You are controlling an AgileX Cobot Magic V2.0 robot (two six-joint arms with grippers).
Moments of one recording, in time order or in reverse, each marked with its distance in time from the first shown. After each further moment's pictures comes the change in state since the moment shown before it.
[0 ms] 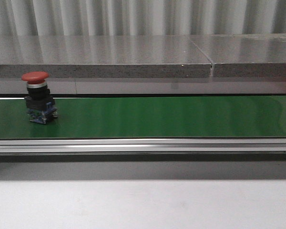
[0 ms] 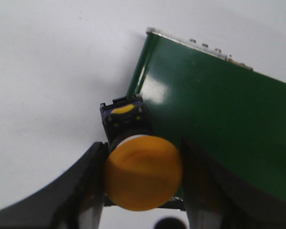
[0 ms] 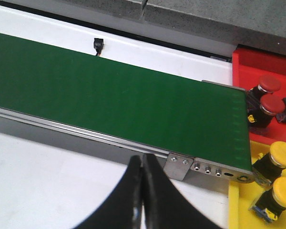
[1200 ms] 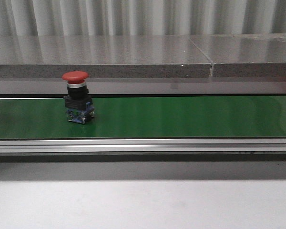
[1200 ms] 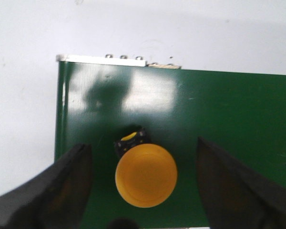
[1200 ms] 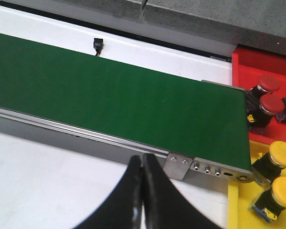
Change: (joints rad) left arm -0.189 -0.036 0.086 -0.005 -0.183 0.131; right arm 0.000 0.000 0.000 0.000 0.000 0.000
